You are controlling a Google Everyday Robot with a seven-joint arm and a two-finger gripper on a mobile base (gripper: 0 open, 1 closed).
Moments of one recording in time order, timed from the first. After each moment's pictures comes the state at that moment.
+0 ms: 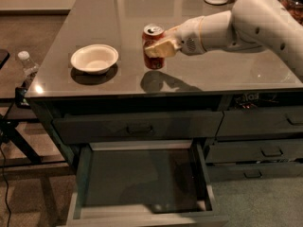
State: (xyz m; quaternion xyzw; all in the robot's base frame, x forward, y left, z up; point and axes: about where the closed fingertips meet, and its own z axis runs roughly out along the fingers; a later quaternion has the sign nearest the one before) arm 0.666 -0.031 0.933 -0.44 0.71 0.25 0.49
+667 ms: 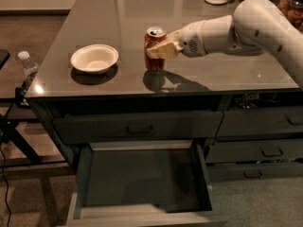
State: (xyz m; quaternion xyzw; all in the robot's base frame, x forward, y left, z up) arm 0.677 -0.038 0.920 -0.43 0.72 0.28 0.48
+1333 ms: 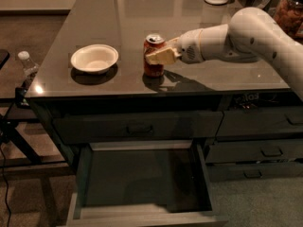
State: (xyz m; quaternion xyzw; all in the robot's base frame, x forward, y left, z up) arm 0.678 -0.036 0.895 -0.41 0.73 0.30 0.46
